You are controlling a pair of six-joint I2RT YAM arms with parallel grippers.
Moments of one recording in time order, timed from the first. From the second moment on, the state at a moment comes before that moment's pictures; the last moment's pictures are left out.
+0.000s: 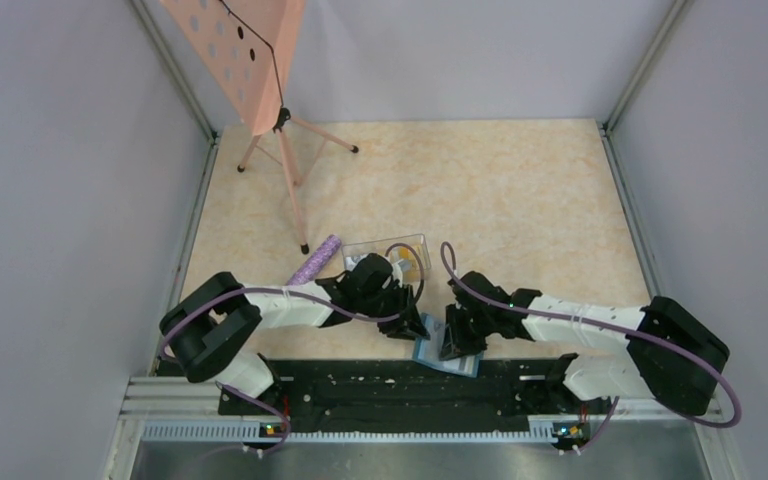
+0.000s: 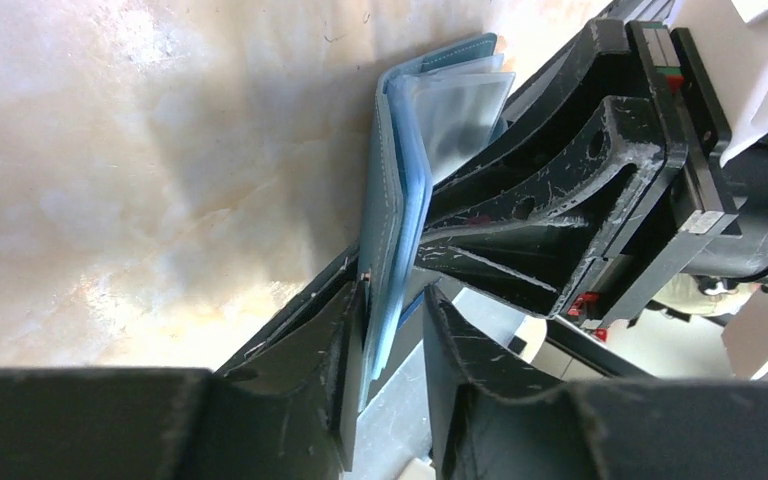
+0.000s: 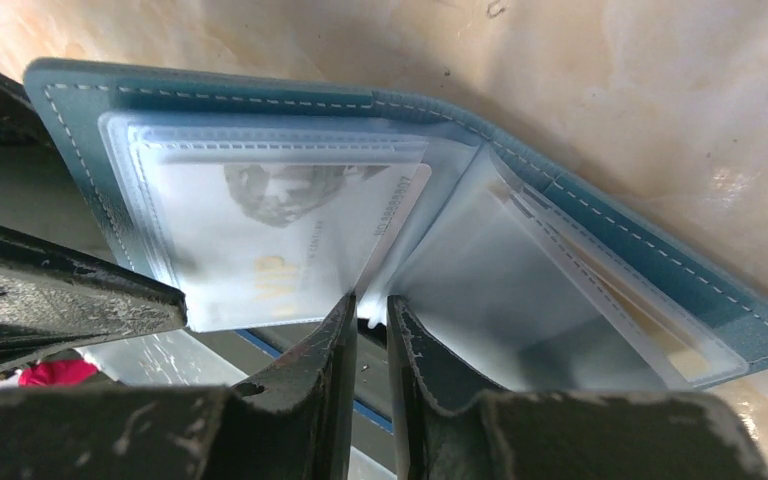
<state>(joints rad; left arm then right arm) -0.89 1.52 0.60 0.15 0.53 -1.05 0.90 1.24 0.47 -0.31 -0.28 0.87</state>
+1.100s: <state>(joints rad) -0.90 1.22 0.73 -0.45 0.21 -0.94 0.90 1.27 0.61 -0.54 -0.11 0.75</state>
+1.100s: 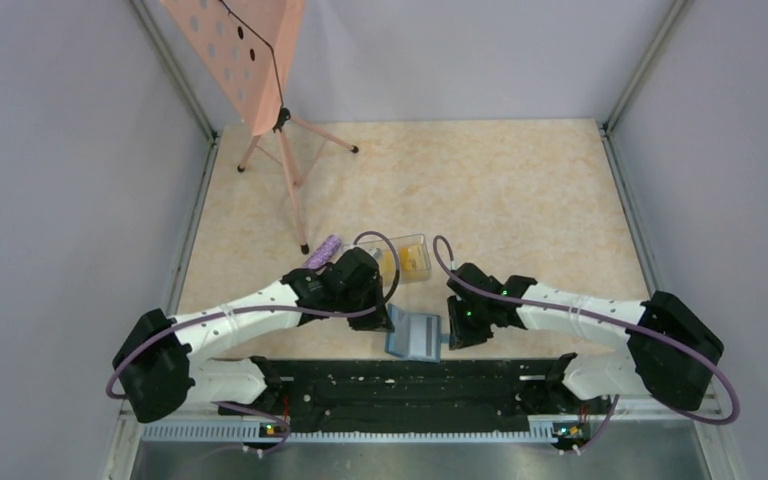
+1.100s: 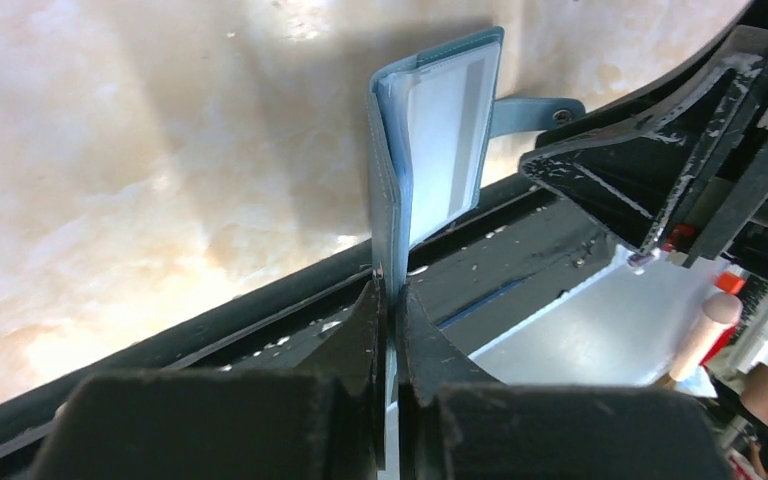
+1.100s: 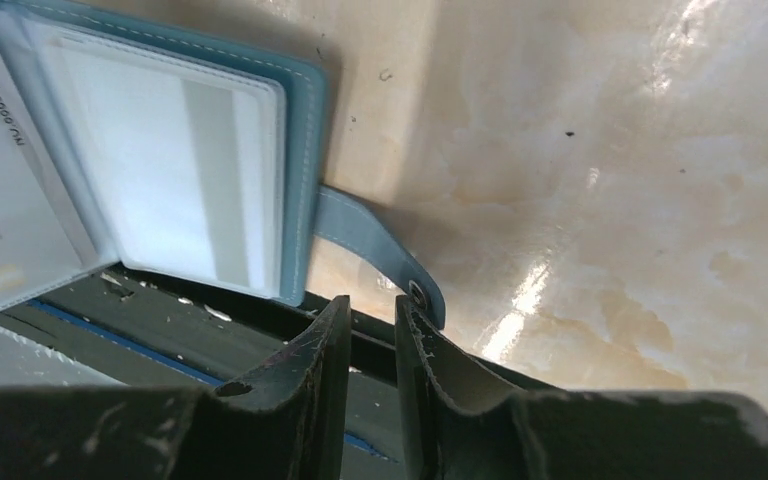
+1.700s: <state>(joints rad) -0.97 1.46 1.00 -0.77 0.04 -0.92 0.90 1.28 0.56 -0.43 -0.16 0.79</state>
